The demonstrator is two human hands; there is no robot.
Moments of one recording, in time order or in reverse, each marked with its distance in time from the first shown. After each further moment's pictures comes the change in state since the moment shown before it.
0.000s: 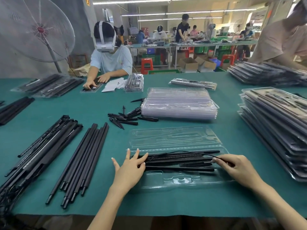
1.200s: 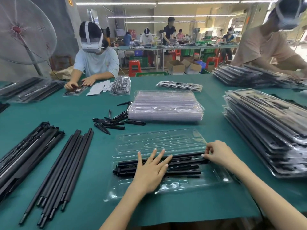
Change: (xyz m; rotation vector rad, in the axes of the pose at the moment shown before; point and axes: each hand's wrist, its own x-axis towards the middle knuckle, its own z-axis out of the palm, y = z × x) left_hand 0.021 0.076 0.031 0.245 -0.062 0.409; right_hand 0.057 0.001 -0.005 -0.390 -0.245 0.426
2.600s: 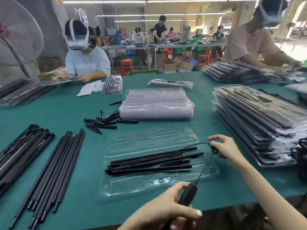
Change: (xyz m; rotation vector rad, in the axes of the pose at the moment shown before) left_hand -0.088 0.081 -0.049 -1.288 -0.545 0.081; right_hand -0.018 0.036 -0.009 0.914 0.150 0.321
